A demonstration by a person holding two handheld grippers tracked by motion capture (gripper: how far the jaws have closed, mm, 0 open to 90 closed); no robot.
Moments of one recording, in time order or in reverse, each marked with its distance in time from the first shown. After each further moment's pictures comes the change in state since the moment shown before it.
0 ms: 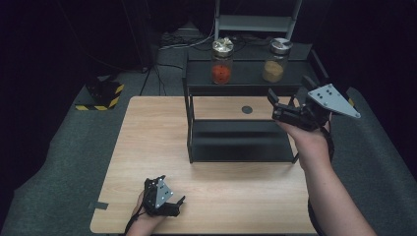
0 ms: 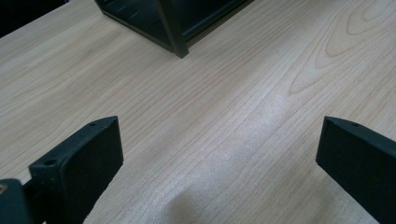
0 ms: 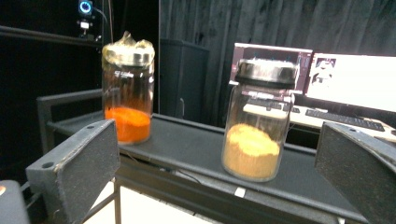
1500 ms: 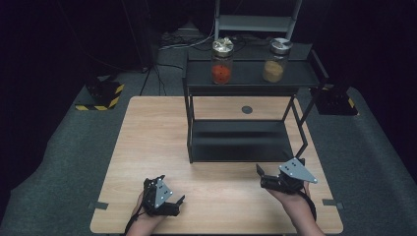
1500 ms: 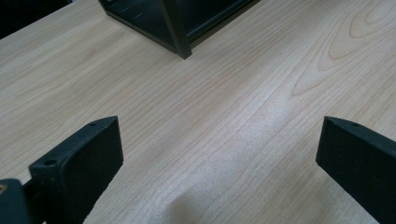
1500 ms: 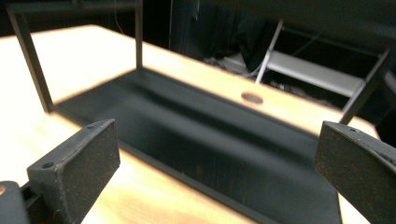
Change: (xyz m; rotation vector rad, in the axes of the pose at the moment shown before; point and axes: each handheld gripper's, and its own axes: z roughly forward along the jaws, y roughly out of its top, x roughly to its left) left arm -0.001 -0.001 -0.001 -0.006 0.008 -0.009; right arm 0.030 -0.153 -0.058 0.353 0.043 -0.072
